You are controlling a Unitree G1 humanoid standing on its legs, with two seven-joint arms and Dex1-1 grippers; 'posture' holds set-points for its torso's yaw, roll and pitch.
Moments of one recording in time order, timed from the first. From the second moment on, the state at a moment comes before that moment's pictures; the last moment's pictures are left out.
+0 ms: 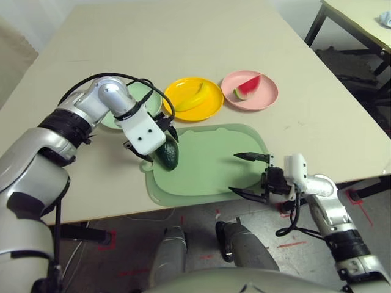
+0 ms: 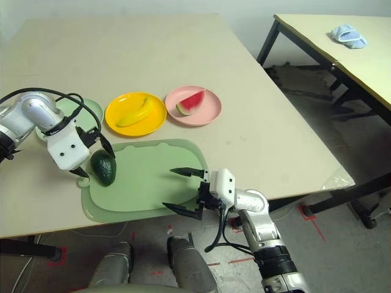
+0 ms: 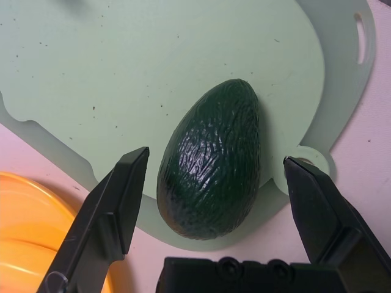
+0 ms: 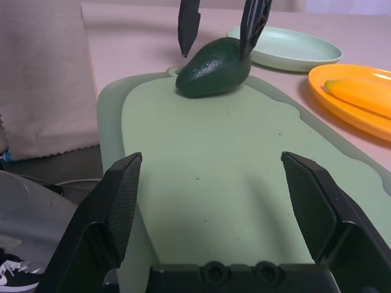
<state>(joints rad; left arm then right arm) -1.14 0.89 -0.90 0.65 -0.19 -0.82 -1.61 -0.11 -0.43 0.13 0.13 0.35 -0.33 1.23</state>
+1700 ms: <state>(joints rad) -1.24 0.91 -0.60 1.31 0.52 -0.64 -0.81 0.07 -0.40 0.13 -0.38 0.41 0.07 0.81</state>
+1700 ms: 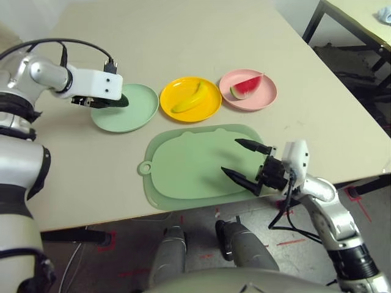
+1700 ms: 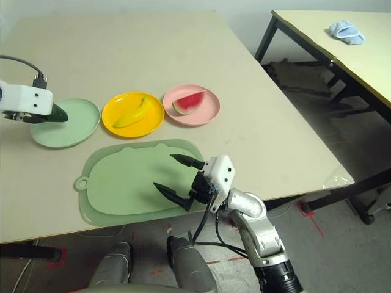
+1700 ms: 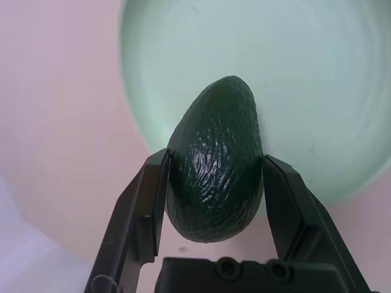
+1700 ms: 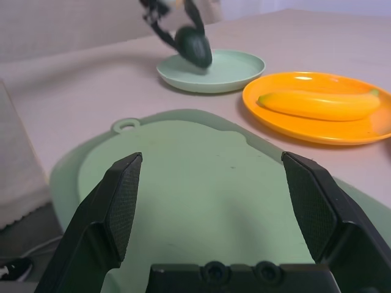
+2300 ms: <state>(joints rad) -1.23 0.91 -0.46 1.32 0.50 -0.62 -0.83 0.01 -0.39 0.14 -0.32 0.39 0.07 0.80</state>
